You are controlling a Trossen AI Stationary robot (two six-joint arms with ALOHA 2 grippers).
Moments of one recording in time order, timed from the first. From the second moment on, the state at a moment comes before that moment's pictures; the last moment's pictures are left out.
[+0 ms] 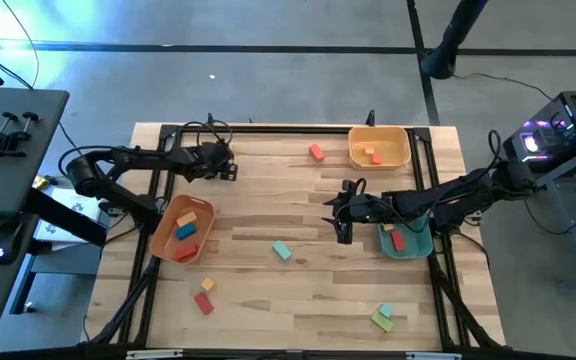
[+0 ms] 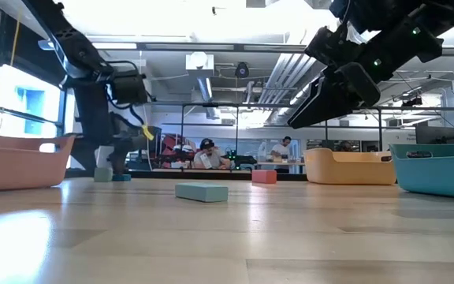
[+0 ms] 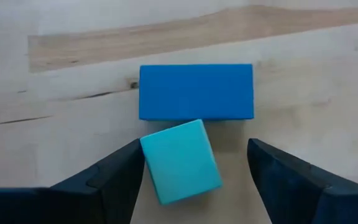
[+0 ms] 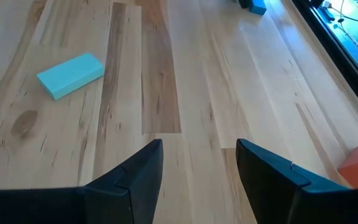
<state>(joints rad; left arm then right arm) 0.62 1.47 0.60 -0.37 -0.37 -0.72 0.09 1.35 0.59 0.12 0.29 -0.08</state>
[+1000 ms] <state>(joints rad) 0.19 1.40 0.60 0.41 -0.13 -0.38 0.22 1.35 0.59 0.44 0.50 -0.48</state>
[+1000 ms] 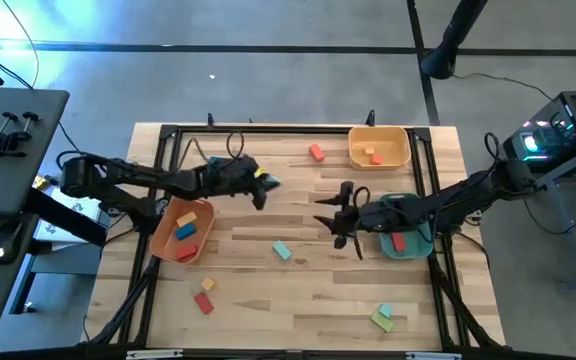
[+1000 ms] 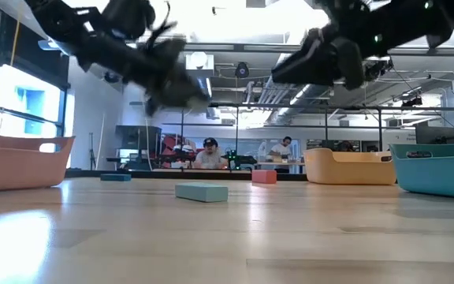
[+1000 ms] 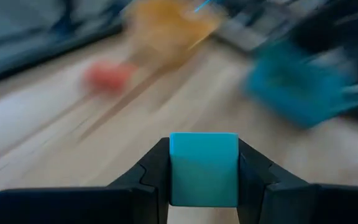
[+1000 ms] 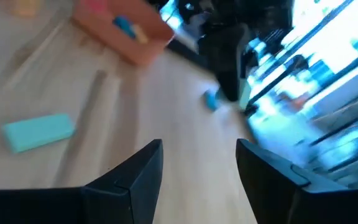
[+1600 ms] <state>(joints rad) 0.01 1.73 0.69 1.34 0.02 -0.39 0.23 1.35 0.72 0.61 0.41 -0.95</state>
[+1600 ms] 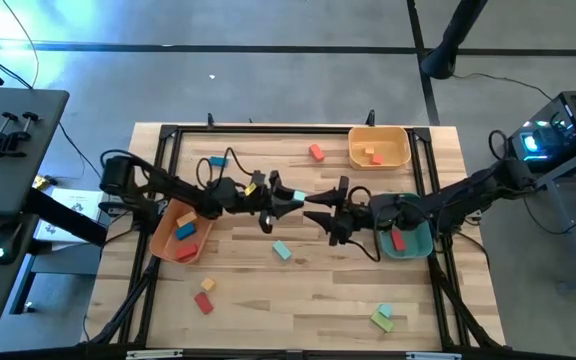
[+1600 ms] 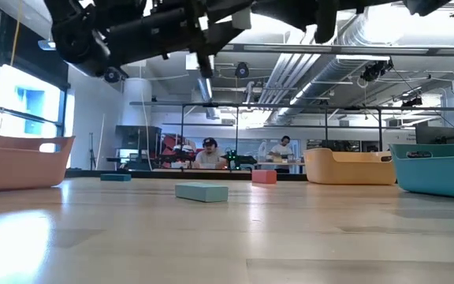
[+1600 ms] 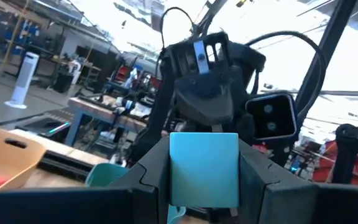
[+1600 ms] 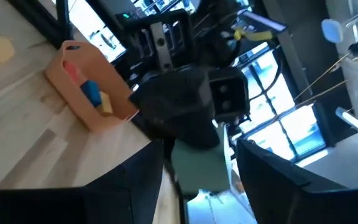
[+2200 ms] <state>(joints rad) 0.01 1.78 0.75 1.34 0.09 -0.39 0.22 1.36 0.73 0.60 0.35 -1.05</state>
